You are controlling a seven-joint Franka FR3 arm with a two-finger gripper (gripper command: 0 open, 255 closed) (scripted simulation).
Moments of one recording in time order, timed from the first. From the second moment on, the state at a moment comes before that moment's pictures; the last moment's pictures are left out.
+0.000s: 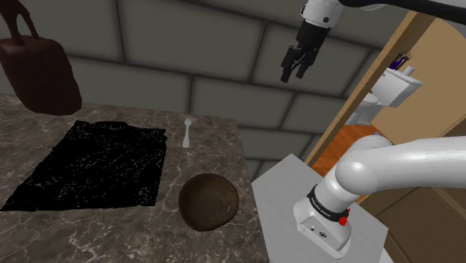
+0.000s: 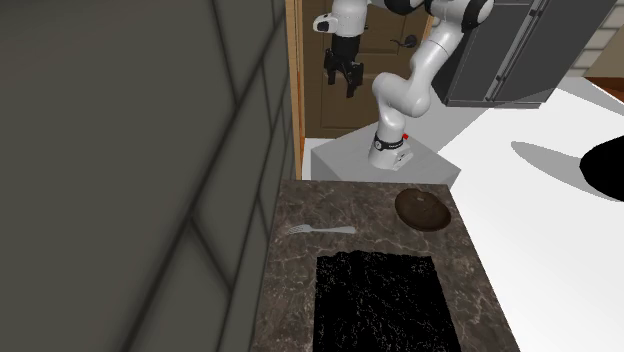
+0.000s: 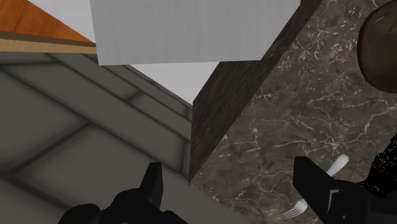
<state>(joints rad) -0.02 -0.79 0.05 -2.34 0.02 1.57 0.02</state>
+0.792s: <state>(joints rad) -0.02 -0.55 0.23 -2.36 0.13 1.78 0.33</state>
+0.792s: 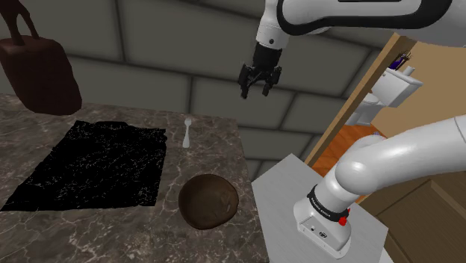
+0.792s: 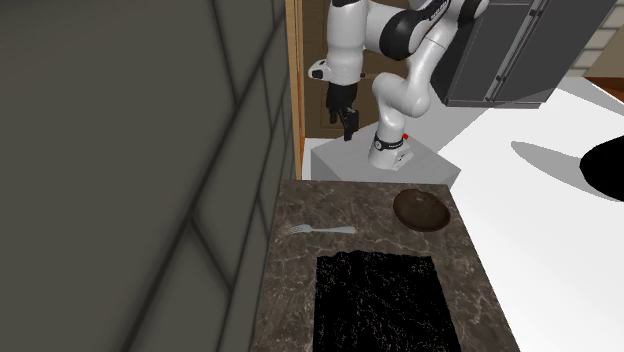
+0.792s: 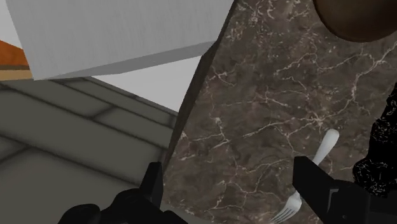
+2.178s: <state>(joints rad) 0.00 0.23 0.42 -1.99 0.04 2.13 0.95</state>
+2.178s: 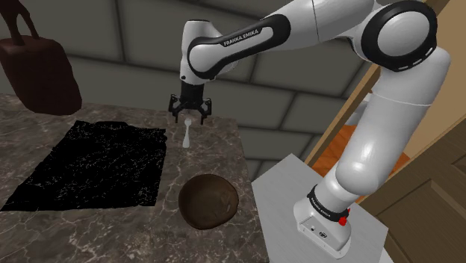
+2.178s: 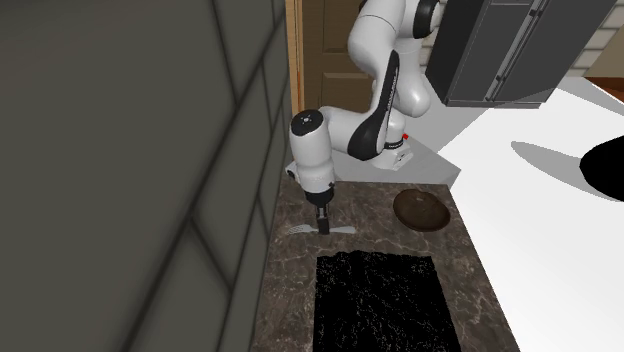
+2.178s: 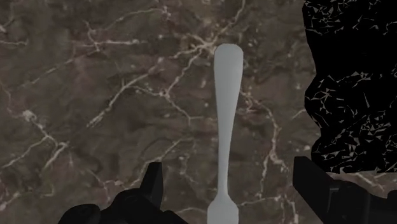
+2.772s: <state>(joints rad) 0.02 0.29 0.41 -2.02 0.02 2.22 0.97</state>
